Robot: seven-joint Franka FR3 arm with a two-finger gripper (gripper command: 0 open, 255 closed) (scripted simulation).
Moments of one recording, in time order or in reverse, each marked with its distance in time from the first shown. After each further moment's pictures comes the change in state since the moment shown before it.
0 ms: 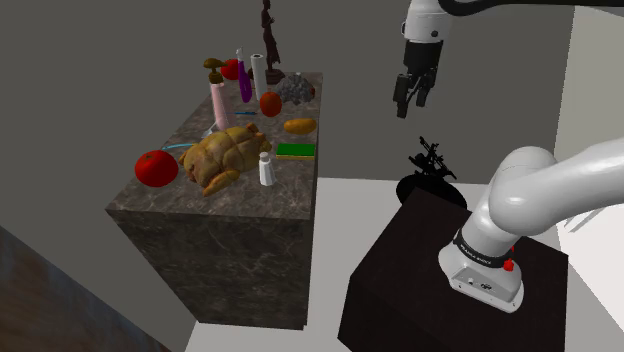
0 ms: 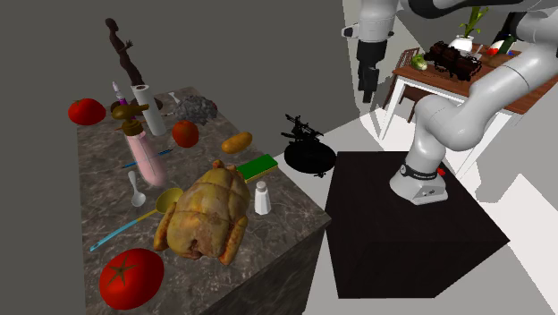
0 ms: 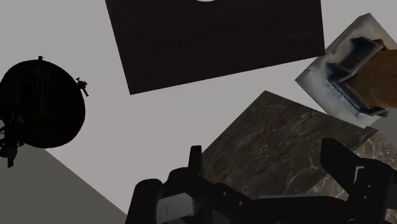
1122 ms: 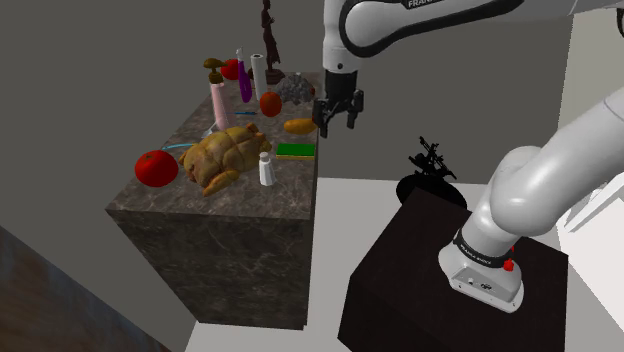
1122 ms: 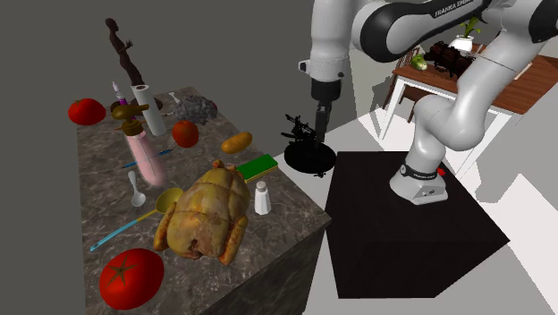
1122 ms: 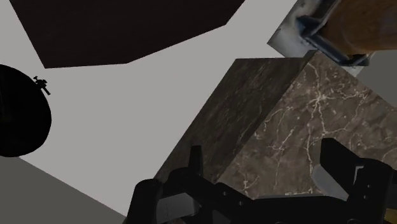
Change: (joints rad) arm 0.040 0.433 0.186 0.160 0.125 0.325 0.322
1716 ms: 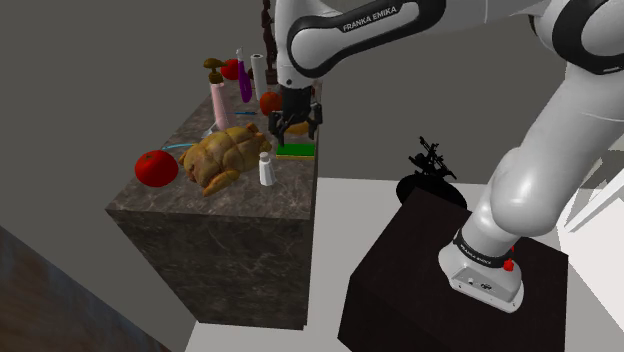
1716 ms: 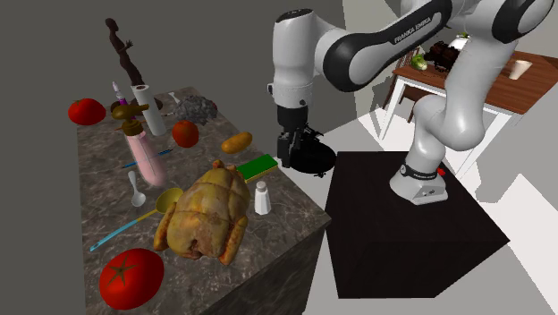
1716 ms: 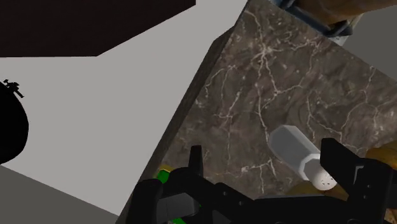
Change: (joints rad) arm 0.023 0.316 0.076 0.230 -0.024 0.121 0.198
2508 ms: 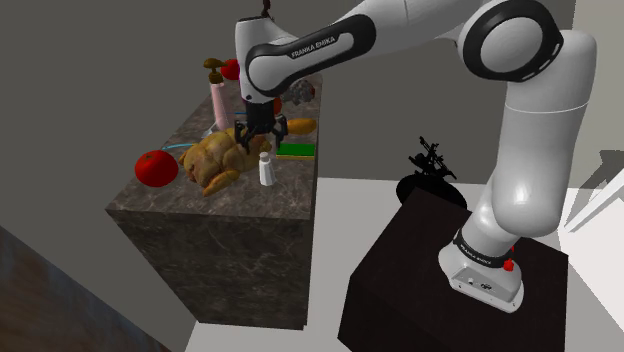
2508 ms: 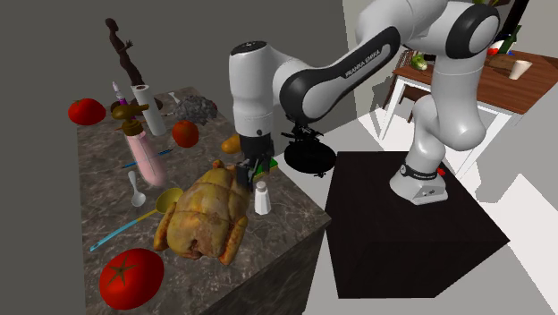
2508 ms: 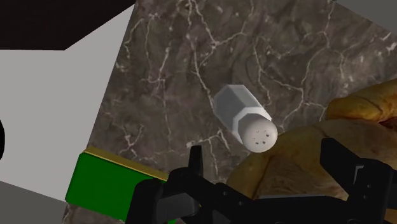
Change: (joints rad) arm 0.047 0.335 0.013 0.309 -0.072 0.052 0.163
